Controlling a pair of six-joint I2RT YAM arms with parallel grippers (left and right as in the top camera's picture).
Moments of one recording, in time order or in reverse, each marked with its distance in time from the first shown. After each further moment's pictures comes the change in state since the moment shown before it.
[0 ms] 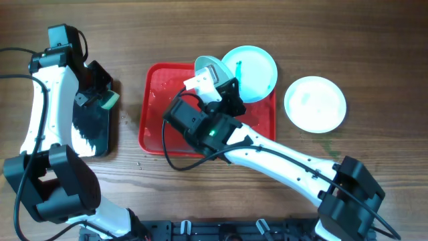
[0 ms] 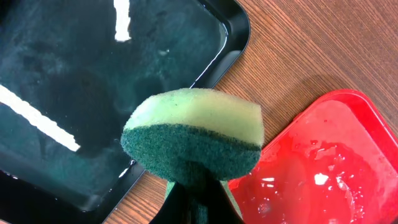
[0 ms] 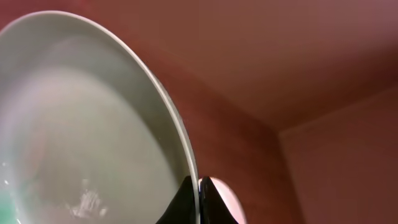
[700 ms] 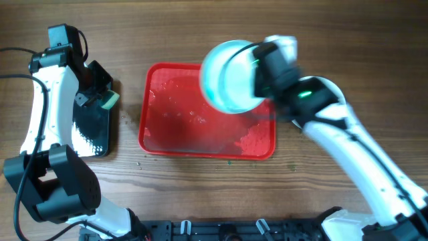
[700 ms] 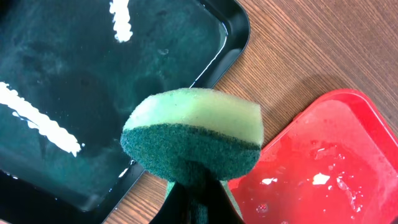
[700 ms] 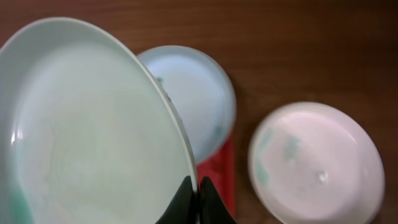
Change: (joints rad) left arm 0.000 0.000 0.000 0.000 0.000 0.000; right arm -0.528 -0.299 0.002 -0.185 -0.938 0.257
